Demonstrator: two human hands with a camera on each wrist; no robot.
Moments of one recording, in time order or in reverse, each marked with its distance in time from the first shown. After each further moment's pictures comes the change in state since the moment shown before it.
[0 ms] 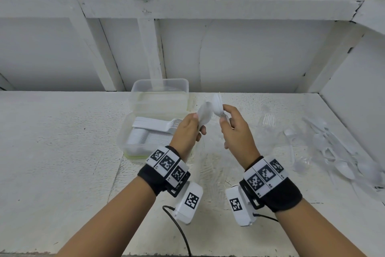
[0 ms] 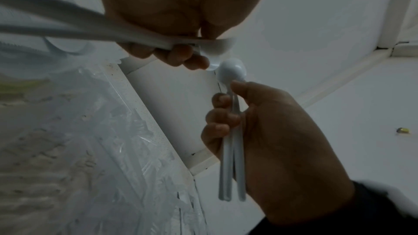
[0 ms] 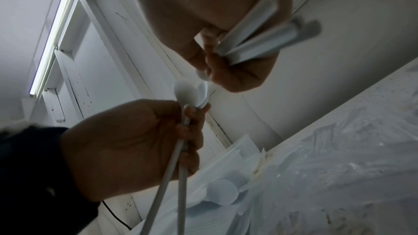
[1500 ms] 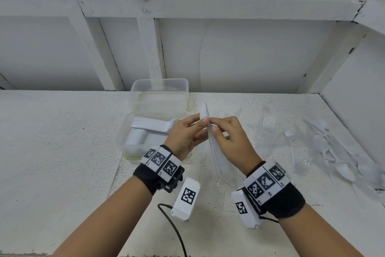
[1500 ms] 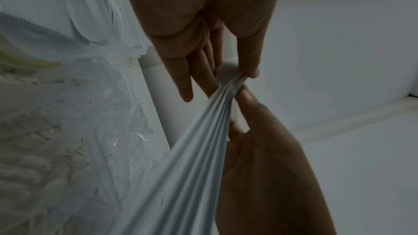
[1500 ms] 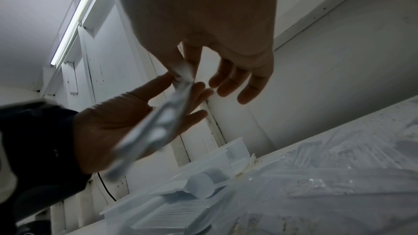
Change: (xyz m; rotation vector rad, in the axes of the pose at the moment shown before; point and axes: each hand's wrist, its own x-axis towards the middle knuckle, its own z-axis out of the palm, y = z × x) left_hand 0.005 -0.004 -0.010 -0.423 -0.234 -0.050; right_hand -0.004 0.016 -0.002 -0.184 -0.132 -0.195
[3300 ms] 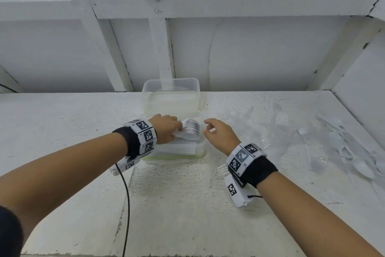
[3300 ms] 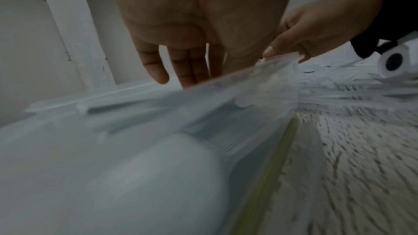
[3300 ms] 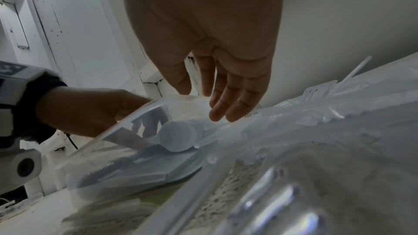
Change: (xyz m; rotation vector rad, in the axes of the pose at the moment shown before) left_hand 0.028 0.047 -0.102 2.165 -0.350 -0.066; right_hand 0.045 0.010 0.061 -0.165 -0.211 0.310
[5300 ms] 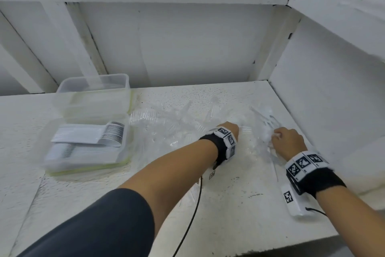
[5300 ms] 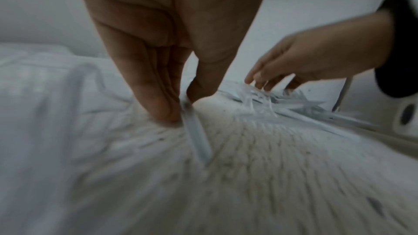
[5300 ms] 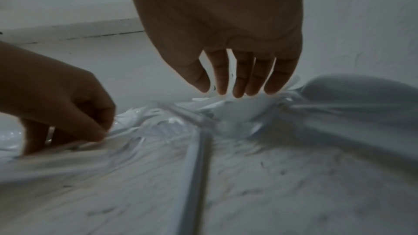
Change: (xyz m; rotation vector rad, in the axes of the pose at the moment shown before) left_hand 0.177 0.309 -0.054 -0.334 -0.062 0.233; right_hand -0.075 0.241 -0.226 -0.449 0.327 0.581
